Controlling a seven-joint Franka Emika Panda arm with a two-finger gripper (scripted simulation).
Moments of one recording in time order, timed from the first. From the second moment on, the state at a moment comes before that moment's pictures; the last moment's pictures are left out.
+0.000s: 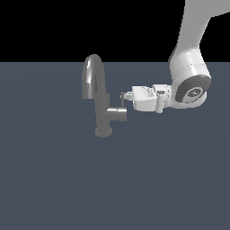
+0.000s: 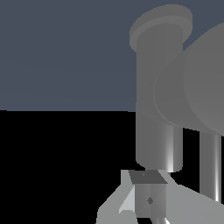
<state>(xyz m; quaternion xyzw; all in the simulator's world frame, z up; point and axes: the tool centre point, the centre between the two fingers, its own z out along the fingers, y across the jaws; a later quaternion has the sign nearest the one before) 0.045 -0.033 0.164 -0.48 0.52 0.47 0.52</state>
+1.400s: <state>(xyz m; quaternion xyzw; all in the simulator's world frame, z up) -0.003 -0.025 0.169 -0.48 0.52 0.47 0.53</state>
